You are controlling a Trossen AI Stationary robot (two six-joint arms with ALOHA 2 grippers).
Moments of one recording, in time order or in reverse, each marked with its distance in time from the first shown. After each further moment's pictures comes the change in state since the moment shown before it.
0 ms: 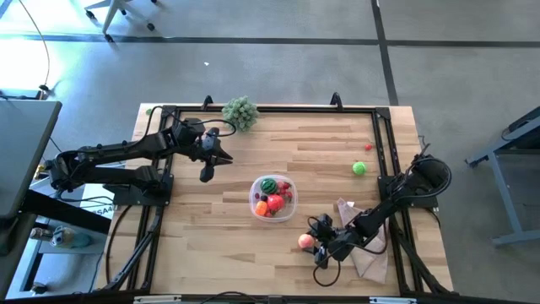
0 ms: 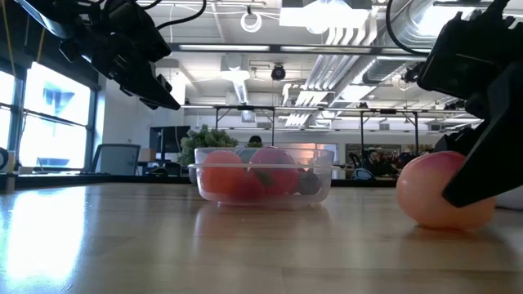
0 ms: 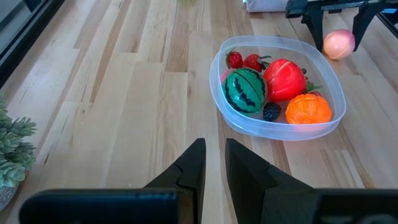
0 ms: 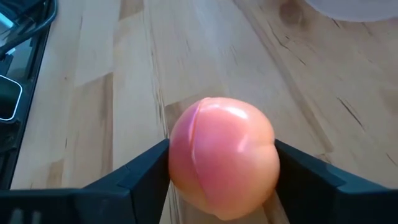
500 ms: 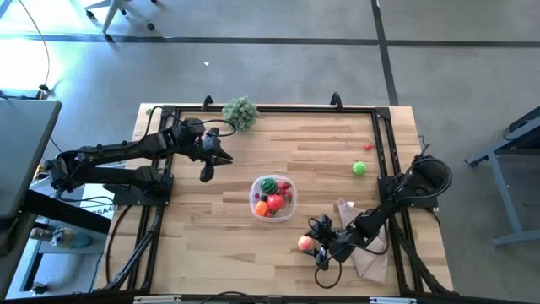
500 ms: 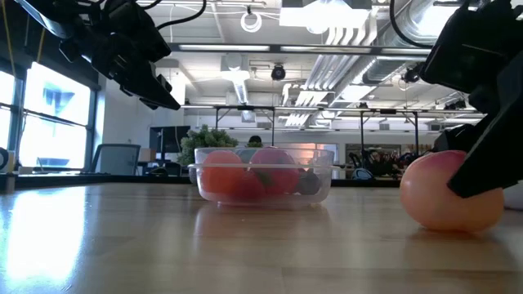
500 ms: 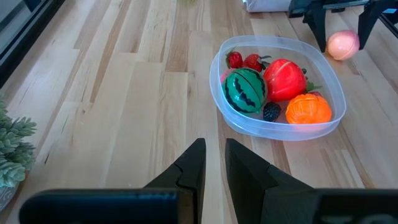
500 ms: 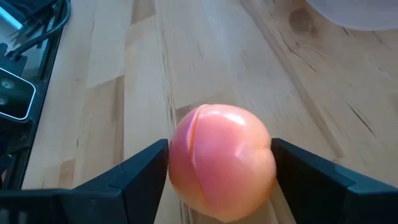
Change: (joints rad) left arm 0.000 0.000 0.000 0.000 0.000 0.000; right arm 0.017 0.000 0.000 0.029 0.011 -0.021
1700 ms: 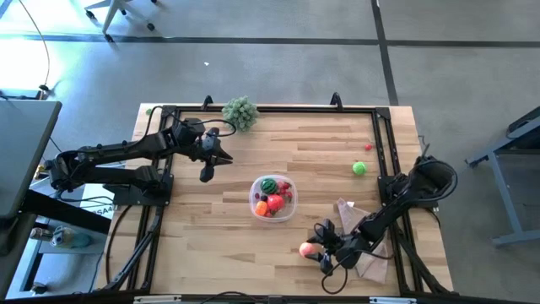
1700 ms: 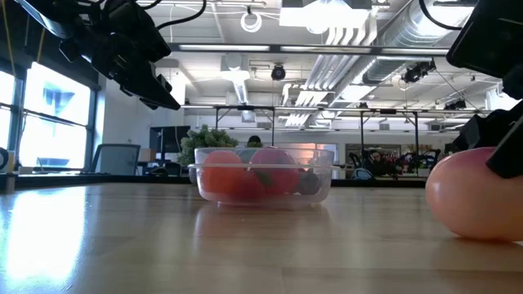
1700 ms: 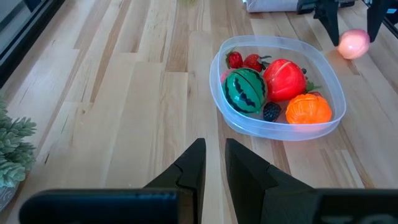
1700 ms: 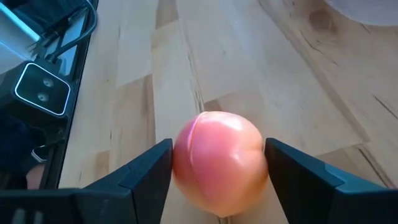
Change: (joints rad) left arm 0.000 0.000 0.000 0.000 0.000 0.000; right arm 0.066 -0.009 0.001 0.010 0.056 0.047
